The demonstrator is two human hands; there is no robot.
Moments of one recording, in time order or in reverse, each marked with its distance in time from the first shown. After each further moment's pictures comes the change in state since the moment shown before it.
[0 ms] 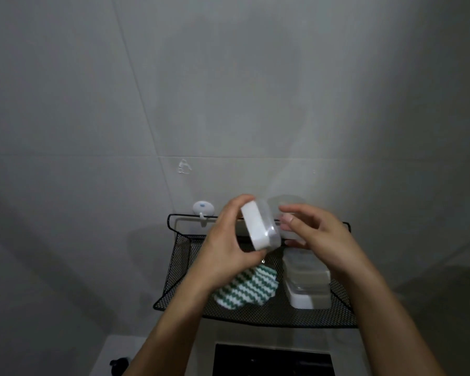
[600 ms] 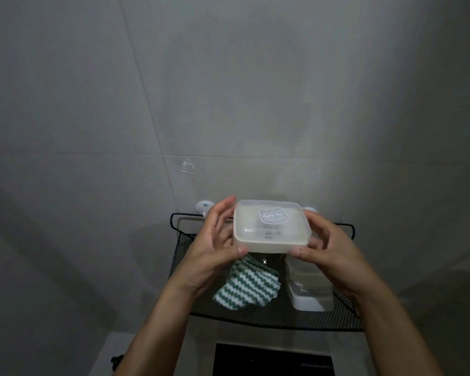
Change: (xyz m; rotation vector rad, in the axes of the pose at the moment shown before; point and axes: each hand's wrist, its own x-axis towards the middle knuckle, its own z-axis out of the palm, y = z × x) left_hand -0.012 -0.026 -0.013 -0.841 -0.064 -0.175; right_hand -0.002 0.038 -0.017 0.339 -0.244 -0.093
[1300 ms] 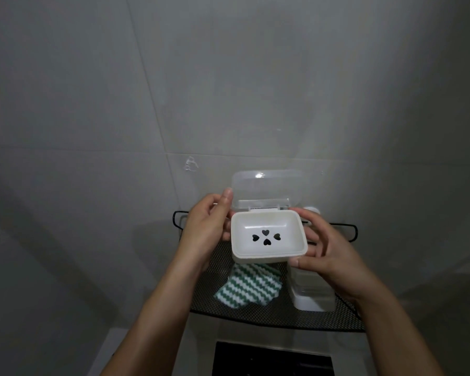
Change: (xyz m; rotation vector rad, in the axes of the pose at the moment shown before) left_hand 0.027 0.023 0.008 0.324 0.481 -0.080; right_hand -0.004 0.002 0.002 0.033 -0.102 0.048
